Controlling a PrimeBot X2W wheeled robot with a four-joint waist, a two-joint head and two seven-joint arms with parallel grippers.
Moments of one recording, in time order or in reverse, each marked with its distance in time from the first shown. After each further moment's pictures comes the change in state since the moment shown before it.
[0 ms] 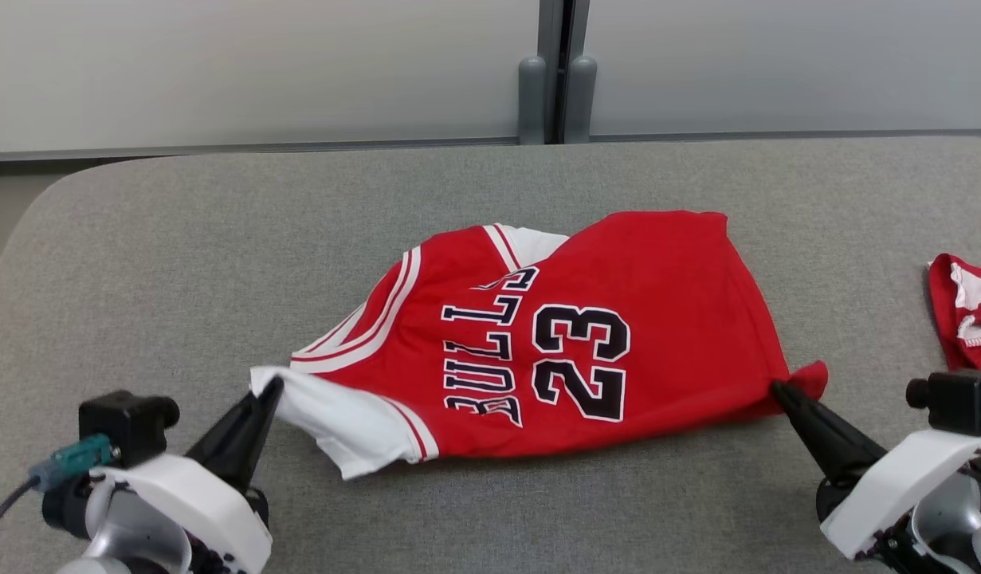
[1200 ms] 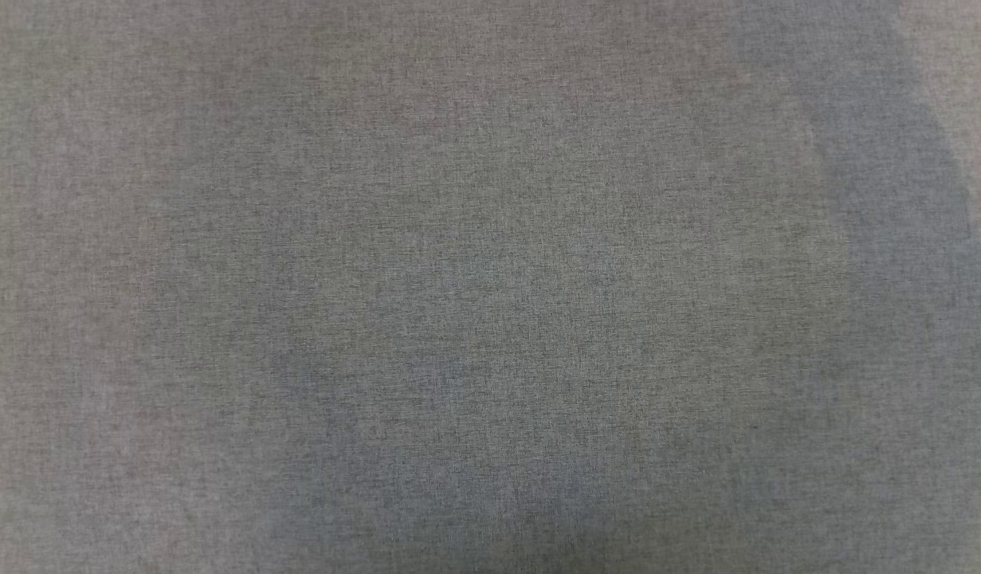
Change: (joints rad) left arm -1.716 0.009 -0.153 0.894 0.039 -0.123 -0.183; right arm -1.572 -0.121 0.297 0.526 0.274 0.000 -0.168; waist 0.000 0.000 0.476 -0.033
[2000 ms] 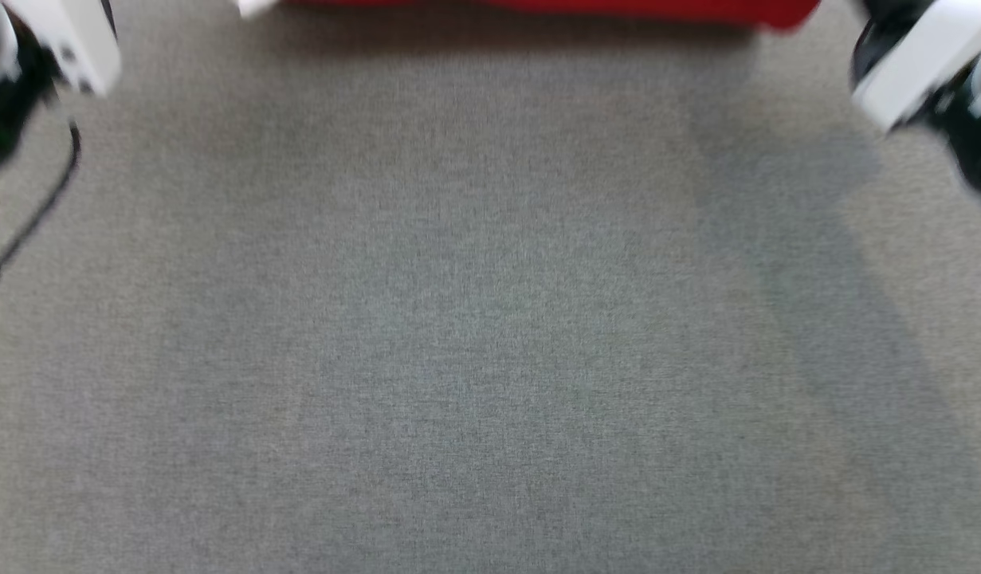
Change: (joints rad) left arm 0.432 0.140 -0.414 -0.038 -0.332 0.000 0.093; right arm 0.343 -0.062 0.478 -0.046 0.229 0.000 -0.058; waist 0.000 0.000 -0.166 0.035
